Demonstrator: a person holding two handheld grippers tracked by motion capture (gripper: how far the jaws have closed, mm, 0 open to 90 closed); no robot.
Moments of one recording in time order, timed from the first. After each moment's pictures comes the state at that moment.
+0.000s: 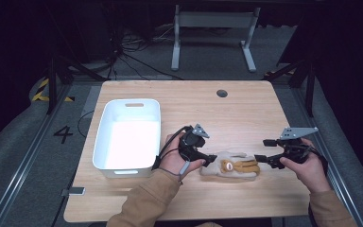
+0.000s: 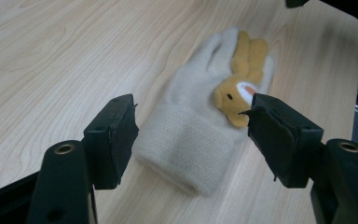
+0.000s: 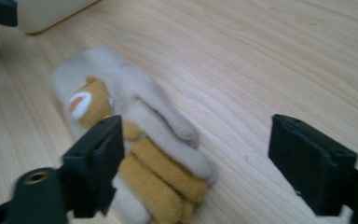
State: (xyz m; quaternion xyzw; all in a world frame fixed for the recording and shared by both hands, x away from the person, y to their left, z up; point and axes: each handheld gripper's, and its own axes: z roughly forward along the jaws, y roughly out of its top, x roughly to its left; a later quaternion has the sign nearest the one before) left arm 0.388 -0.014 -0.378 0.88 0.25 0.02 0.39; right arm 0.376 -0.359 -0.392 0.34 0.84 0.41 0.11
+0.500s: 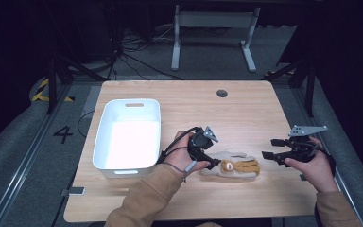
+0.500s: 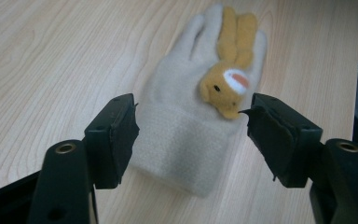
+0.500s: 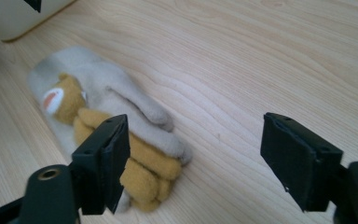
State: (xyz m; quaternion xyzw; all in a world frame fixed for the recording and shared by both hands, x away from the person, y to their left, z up) left arm 0.390 -0.033 -0.377 0.92 0.18 0.02 0.34; right arm 0.378 -0.381 -0.391 0.38 0.83 0.39 0.11
